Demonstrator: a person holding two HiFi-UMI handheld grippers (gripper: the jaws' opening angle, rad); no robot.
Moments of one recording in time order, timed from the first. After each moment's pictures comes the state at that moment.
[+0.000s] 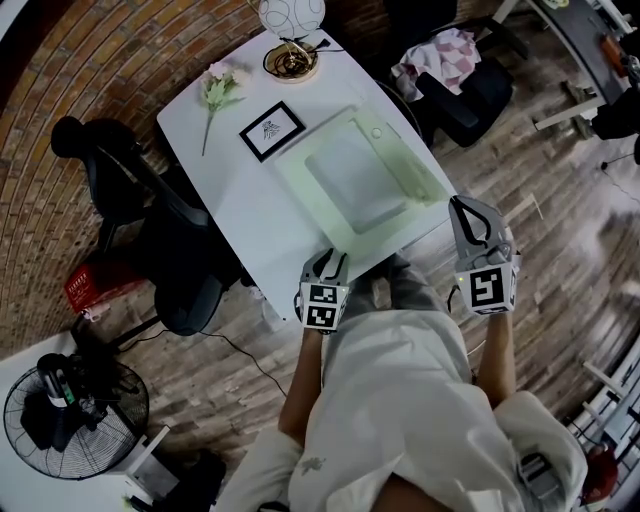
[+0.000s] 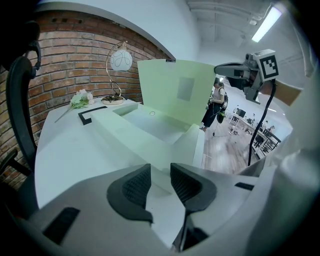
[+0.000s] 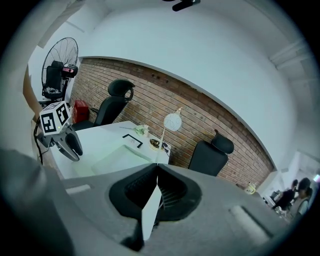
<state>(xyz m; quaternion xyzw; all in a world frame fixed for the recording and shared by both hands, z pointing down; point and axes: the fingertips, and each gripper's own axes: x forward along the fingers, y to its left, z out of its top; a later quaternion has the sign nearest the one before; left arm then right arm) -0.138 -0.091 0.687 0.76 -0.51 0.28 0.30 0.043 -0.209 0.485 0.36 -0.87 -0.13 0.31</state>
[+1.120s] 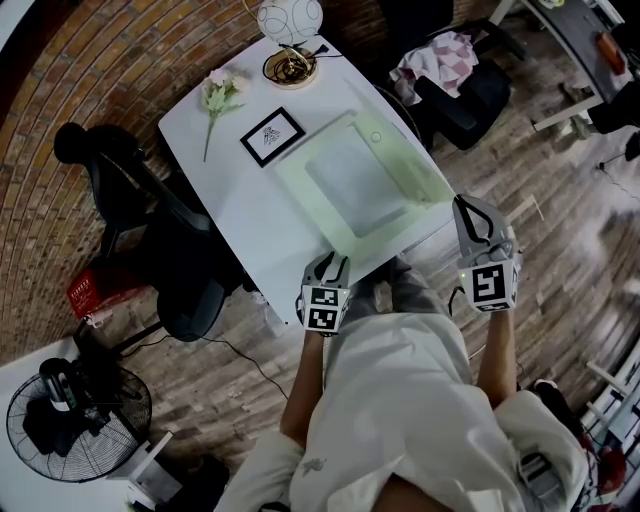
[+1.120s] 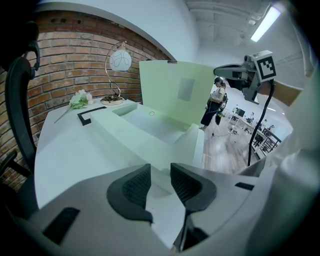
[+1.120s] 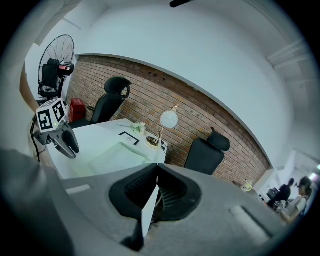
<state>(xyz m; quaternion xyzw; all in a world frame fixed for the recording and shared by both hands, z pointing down) -0.137 -0.093 0.688 0.76 -0.51 0.28 0.30 0.055 -0.218 0.487 0.38 -0.86 -0.12 0.32</state>
